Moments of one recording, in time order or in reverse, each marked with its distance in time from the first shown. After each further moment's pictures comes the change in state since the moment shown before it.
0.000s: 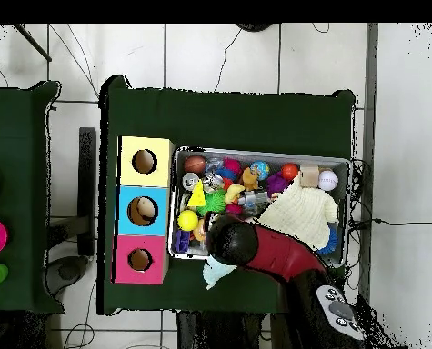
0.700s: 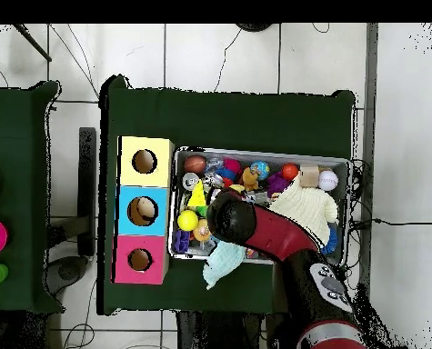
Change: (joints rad) arm 0.035 0.103 -0.017 -0.126 0.096 -0.103 0.000
